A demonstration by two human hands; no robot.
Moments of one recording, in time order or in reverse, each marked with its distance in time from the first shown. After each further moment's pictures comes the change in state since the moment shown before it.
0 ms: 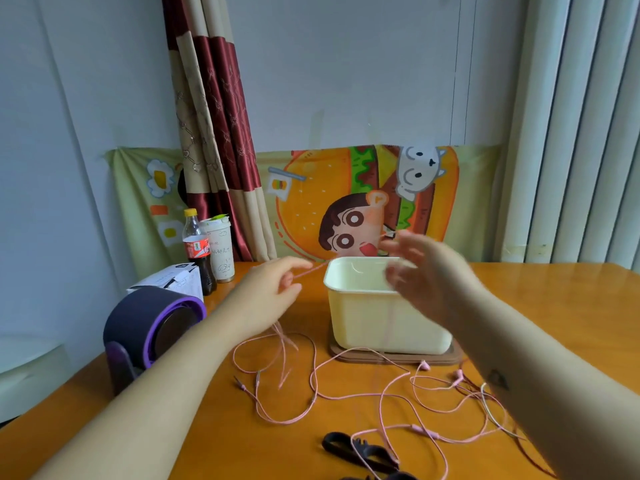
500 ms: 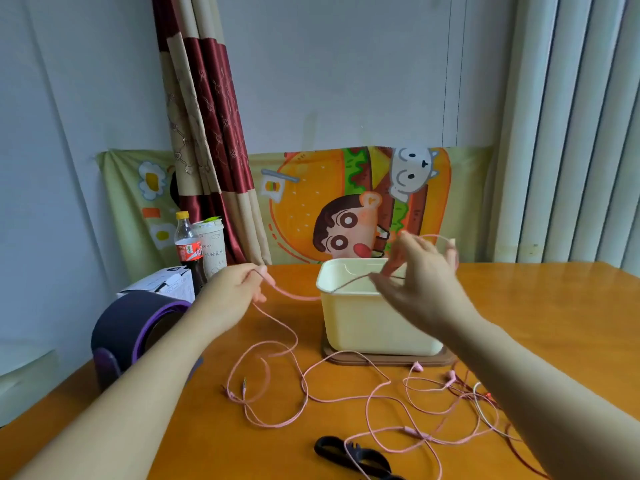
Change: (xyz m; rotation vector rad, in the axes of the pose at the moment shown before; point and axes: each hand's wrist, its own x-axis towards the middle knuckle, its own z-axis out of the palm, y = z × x) left_hand 0.004 -0.024 -0.008 -0.144 0.107 -0.235; right_hand 0.001 0.014 -0.028 -1.533 0.090 -0.808
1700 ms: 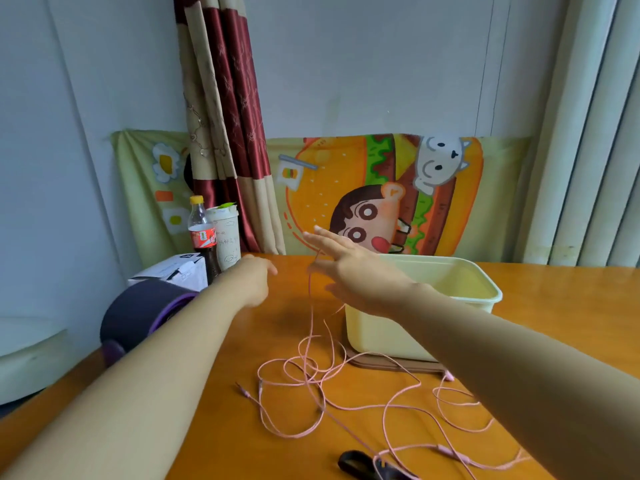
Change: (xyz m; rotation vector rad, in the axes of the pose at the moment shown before) left_hand 0.050 -0.028 0.008 0.505 -0.214 -0.248; right_hand 0.065 -0.044 0.083 -0.279 -0.399 -0.593
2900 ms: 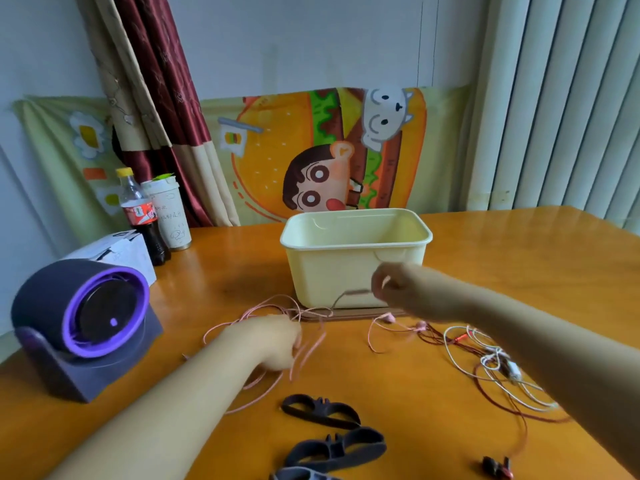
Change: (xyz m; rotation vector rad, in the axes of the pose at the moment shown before) left_hand -0.065 0.064 0.100 0.424 -0.578 0.328; right_hand -0.150 0.033 -0.006 0.658 -0.298 0.594
